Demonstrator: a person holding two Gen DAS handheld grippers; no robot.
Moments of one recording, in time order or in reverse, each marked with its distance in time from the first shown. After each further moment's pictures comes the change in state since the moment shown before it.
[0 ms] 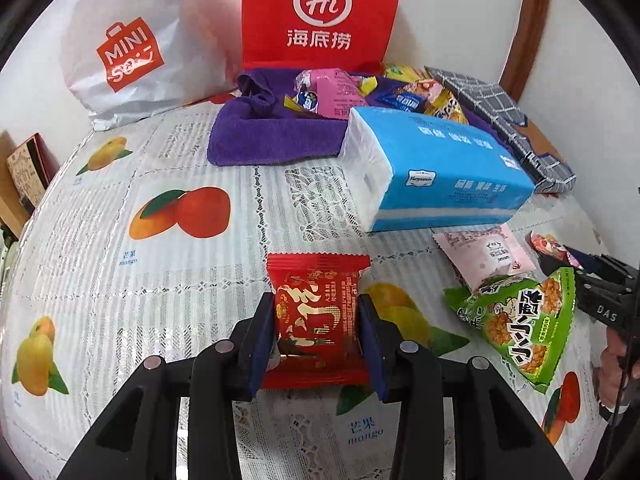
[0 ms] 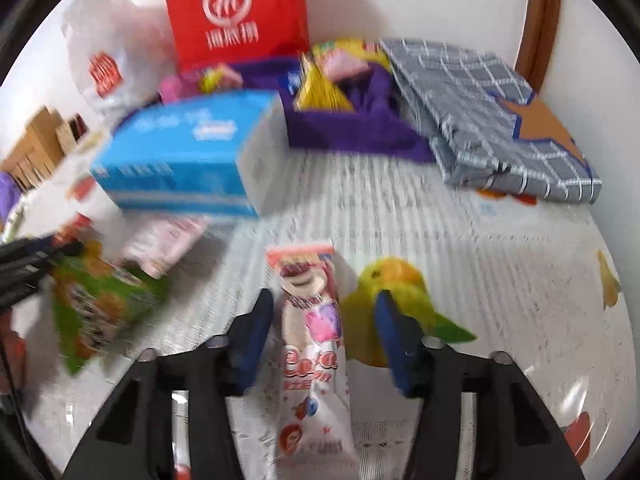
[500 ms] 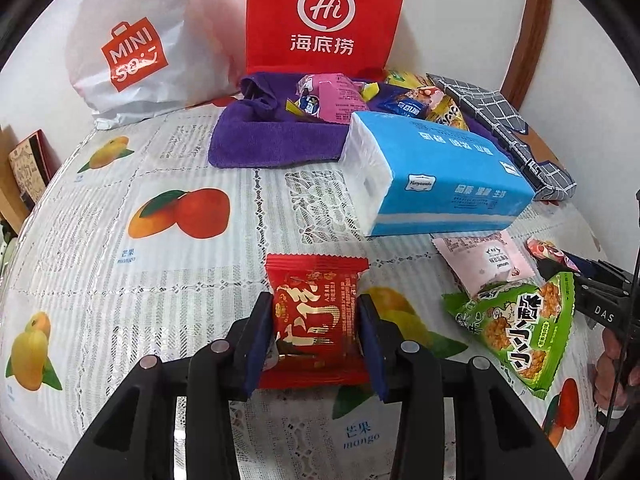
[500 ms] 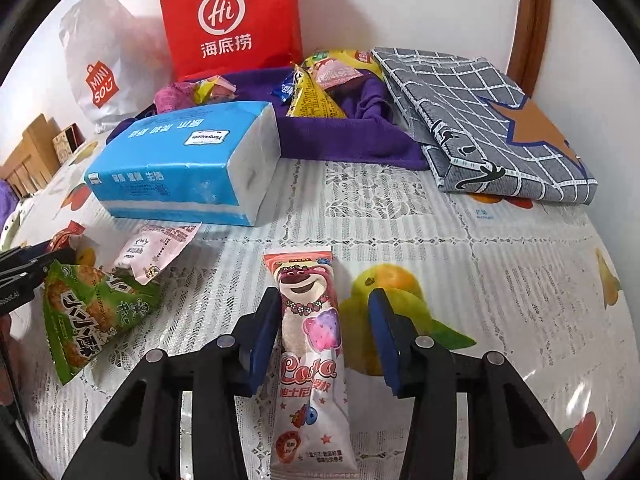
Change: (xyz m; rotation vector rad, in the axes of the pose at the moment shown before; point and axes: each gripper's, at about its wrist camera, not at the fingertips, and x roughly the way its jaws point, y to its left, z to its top) left arm 0.002 -0.001 0.000 -0.018 -0.016 0.001; right arm 0.005 -0.004 -0.001 0.022 -0.013 0.010
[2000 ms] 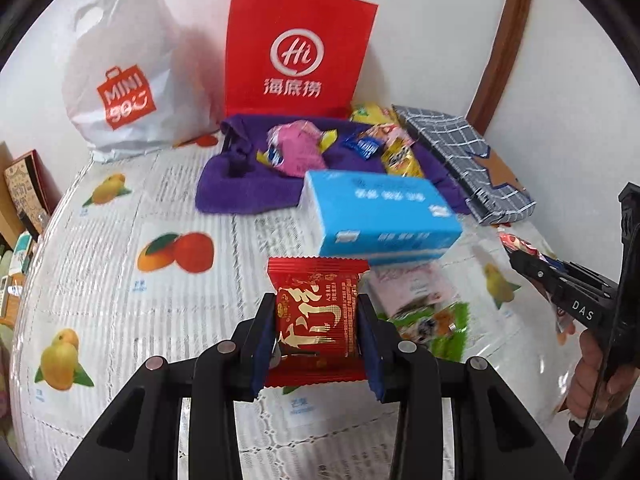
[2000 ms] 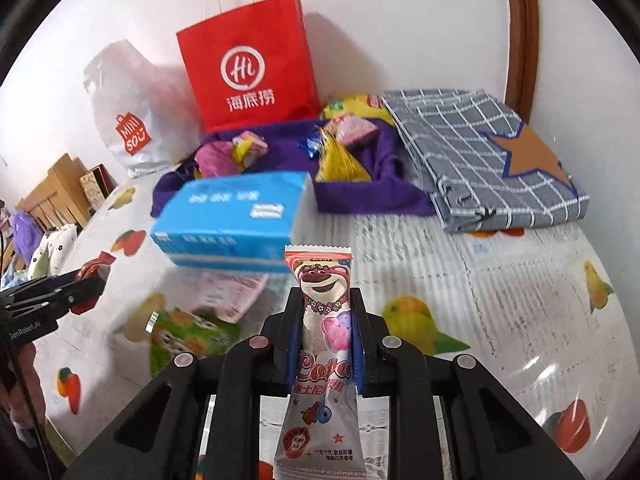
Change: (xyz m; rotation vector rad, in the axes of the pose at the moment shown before) left arm -0.067 -0.019 0.029 0.009 -0.034 -0.082; right arm -0.069 0.017 0.026 0.053 -0.100 0.078
